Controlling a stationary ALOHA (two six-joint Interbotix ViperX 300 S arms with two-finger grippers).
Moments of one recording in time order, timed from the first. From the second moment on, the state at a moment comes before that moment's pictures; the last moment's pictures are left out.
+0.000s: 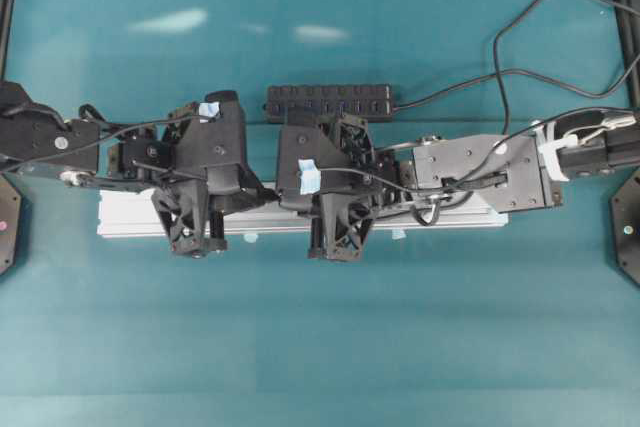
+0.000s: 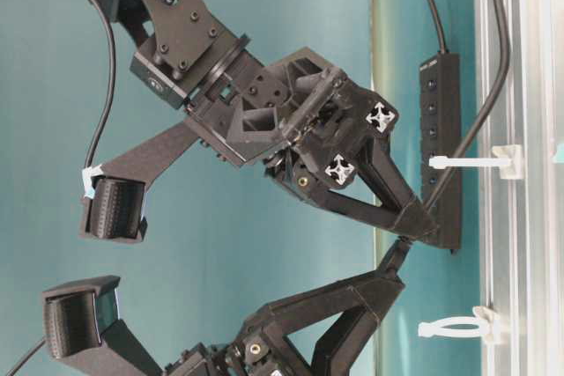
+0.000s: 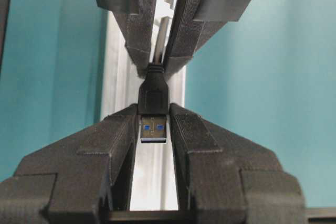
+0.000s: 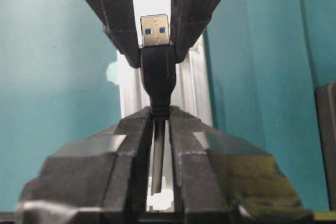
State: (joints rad) left arm 0.06 -0.16 0.73 0.01 0.20 -0.03; right arm -0.02 0.18 0.41 -0.26 0.22 0.25
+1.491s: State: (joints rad) left arm 0.10 -0.62 0.95 0.01 0.22 -0.04; right arm -0.02 0.34 0.09 -0.26 0.73 0.12
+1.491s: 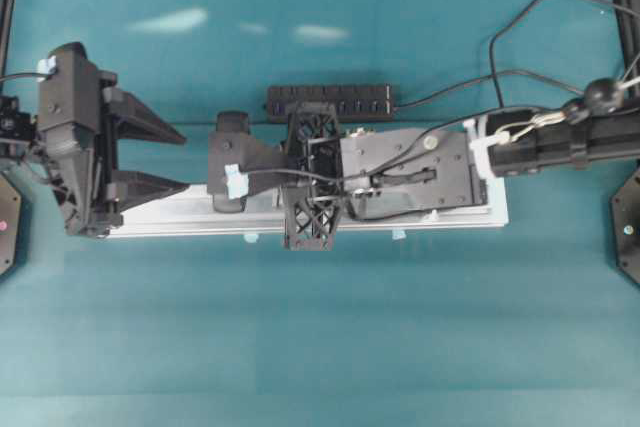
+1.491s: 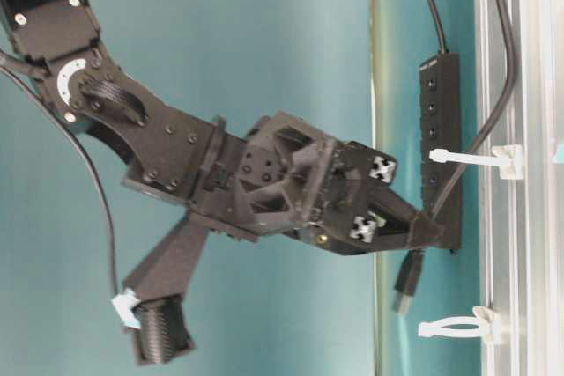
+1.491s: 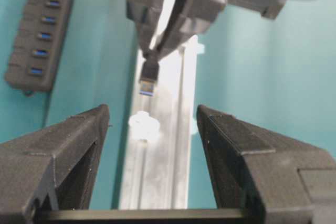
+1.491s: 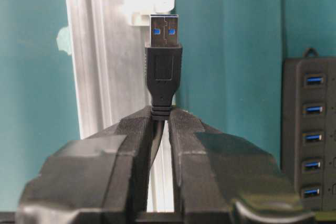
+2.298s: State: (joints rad) left arm 0.12 -0.86 1.02 0.01 0.35 -0.04; right arm -0.03 0.40 0.09 -0.24 0.70 0.11
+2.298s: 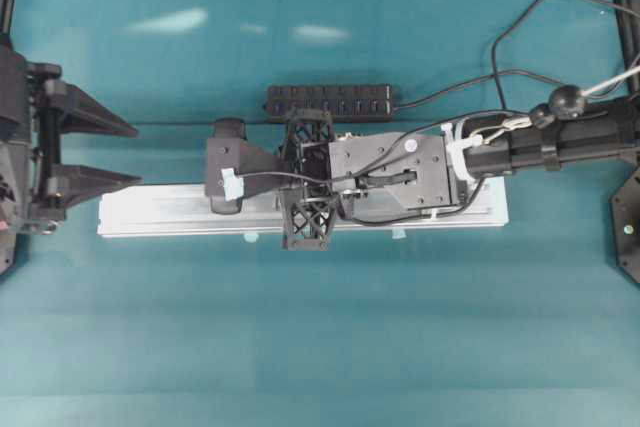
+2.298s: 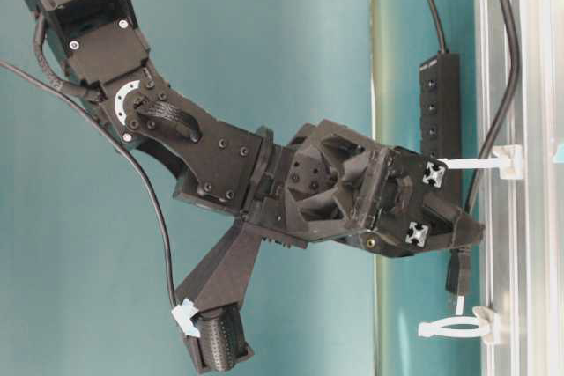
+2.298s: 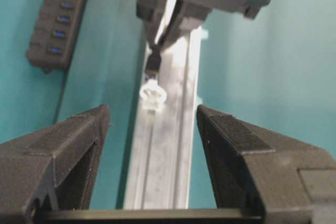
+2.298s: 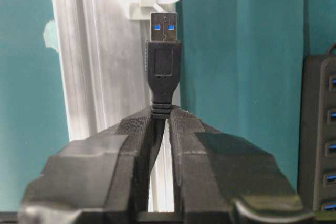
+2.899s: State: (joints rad) left arm 0.12 -0.86 1.03 0.01 0.35 -0.04; right arm -0.03 0.43 0.05 -0.24 0.67 0.11
